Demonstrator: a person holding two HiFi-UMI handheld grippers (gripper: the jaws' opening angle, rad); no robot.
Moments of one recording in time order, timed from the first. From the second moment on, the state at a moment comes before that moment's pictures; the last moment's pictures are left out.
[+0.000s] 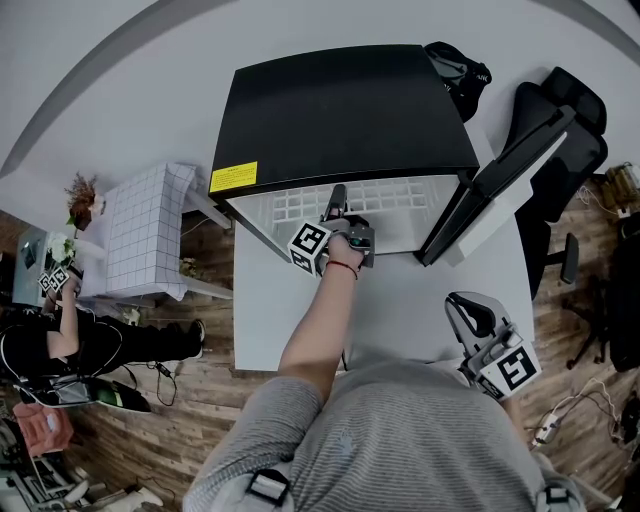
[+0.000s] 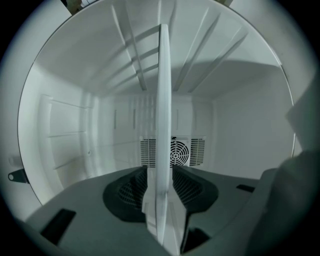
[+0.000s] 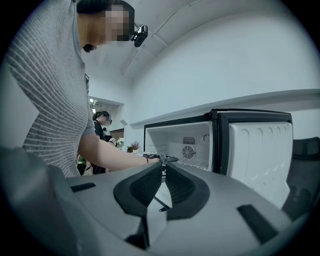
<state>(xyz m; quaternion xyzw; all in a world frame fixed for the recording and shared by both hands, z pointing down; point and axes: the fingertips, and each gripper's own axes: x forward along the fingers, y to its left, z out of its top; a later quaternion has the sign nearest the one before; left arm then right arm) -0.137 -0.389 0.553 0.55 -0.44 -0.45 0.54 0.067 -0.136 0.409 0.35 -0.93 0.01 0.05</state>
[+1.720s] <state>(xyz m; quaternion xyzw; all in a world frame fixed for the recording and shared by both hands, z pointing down) -0.143 -0.403 0.554 0.53 -0.47 -0.47 0.52 0.082 -0.140 0.414 0.36 -0.93 0.01 0.06</state>
